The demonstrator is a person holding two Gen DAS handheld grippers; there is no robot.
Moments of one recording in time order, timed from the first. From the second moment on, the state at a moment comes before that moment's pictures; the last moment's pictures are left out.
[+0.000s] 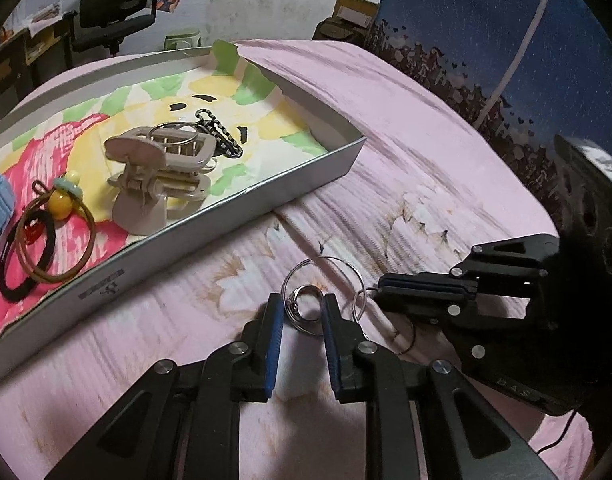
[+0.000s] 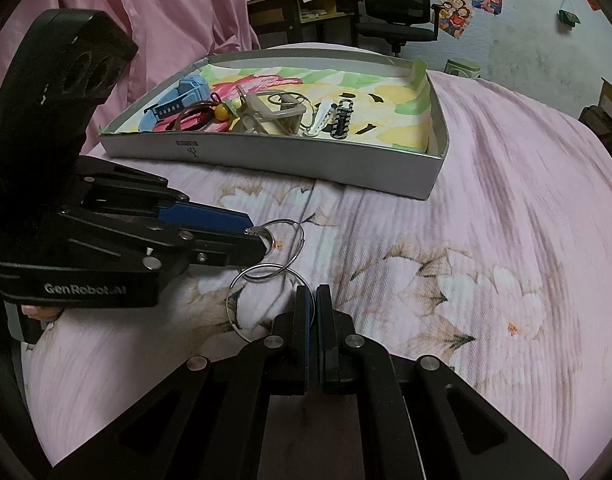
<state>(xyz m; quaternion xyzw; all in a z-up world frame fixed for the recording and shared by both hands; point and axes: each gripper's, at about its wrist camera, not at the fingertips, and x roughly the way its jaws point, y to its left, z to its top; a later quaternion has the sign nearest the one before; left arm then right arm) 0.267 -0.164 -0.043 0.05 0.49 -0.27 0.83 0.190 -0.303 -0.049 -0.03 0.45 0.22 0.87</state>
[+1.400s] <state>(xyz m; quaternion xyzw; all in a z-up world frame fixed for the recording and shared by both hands) 0.233 -0.133 -0.020 0.00 0.42 -0.29 0.86 0.174 -0.312 -0.039 -0.01 0.39 0.19 0.90</state>
